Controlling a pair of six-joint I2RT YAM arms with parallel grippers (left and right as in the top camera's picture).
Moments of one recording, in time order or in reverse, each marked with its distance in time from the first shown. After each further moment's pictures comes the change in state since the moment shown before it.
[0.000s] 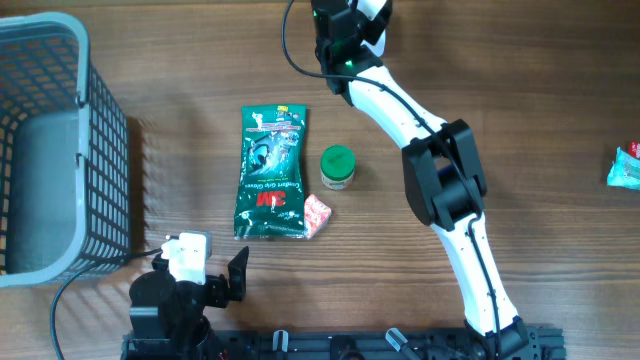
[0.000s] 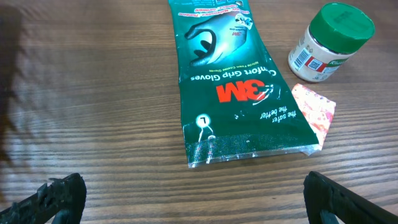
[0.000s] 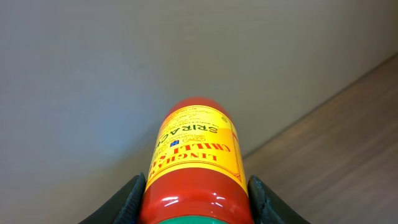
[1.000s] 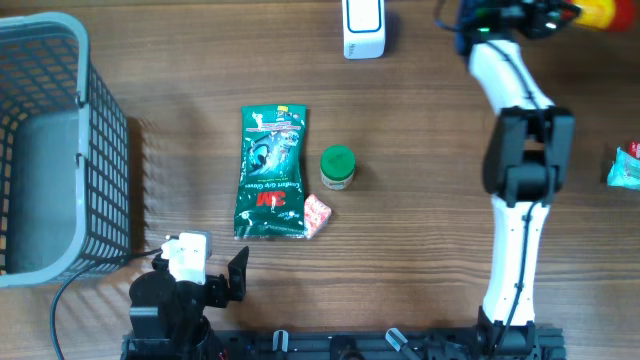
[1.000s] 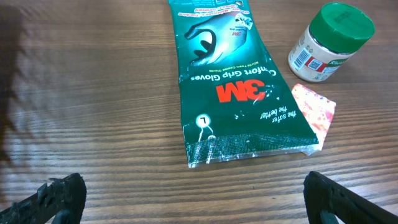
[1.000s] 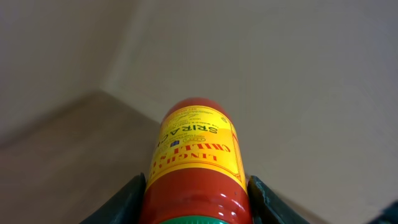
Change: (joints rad) left arm 0.000 0.000 0.000 0.000 0.000 0.000; right arm -0.498 0.008 0.000 0.032 0.462 -0.720
